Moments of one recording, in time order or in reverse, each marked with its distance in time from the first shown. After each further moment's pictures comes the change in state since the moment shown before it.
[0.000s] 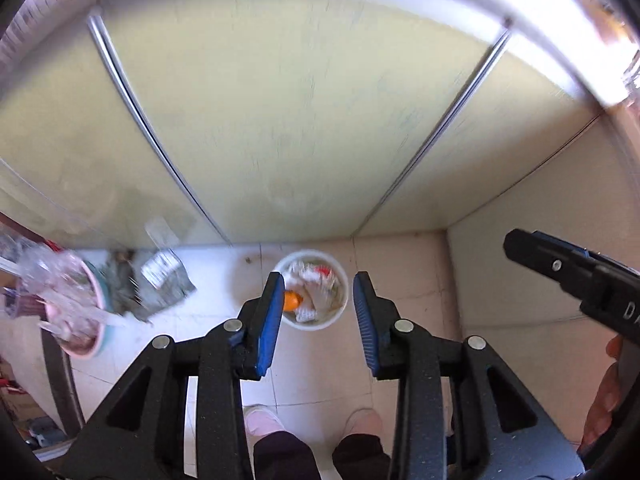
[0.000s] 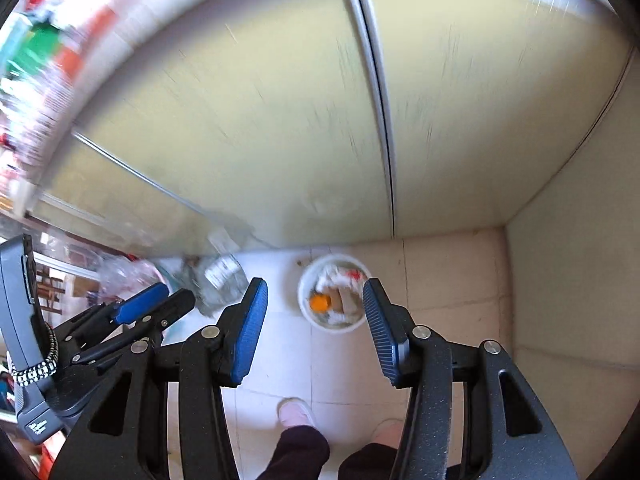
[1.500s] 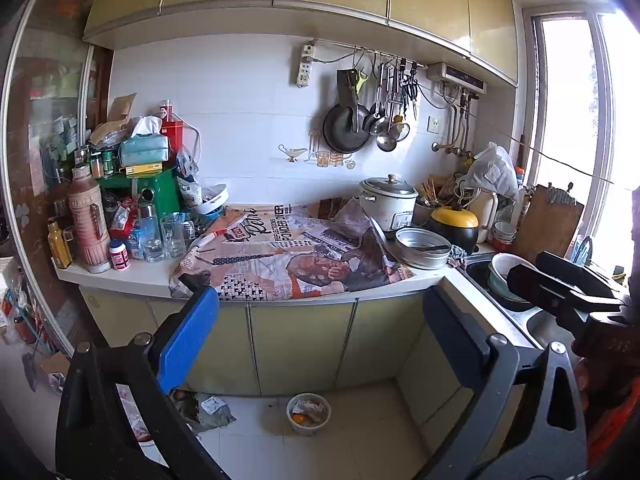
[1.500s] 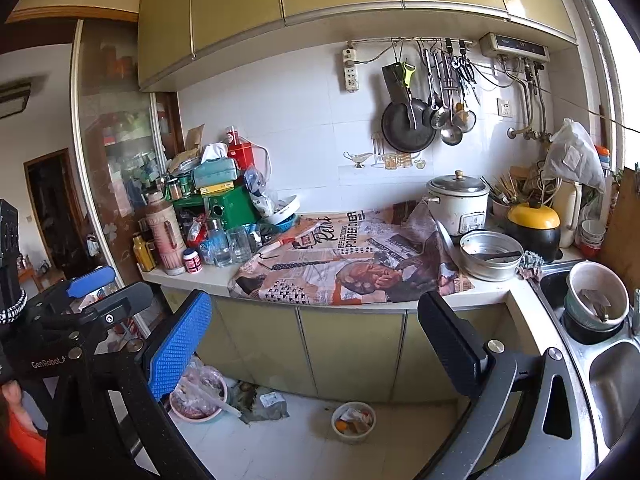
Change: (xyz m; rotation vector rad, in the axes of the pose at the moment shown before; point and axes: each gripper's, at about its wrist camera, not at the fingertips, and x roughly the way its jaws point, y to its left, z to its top) left arm -0.569 -0.020 -0.181 0.085 -0.780 -0.050; right arm -0.461 0.165 -0.174 -0.316 -0.764 0.038
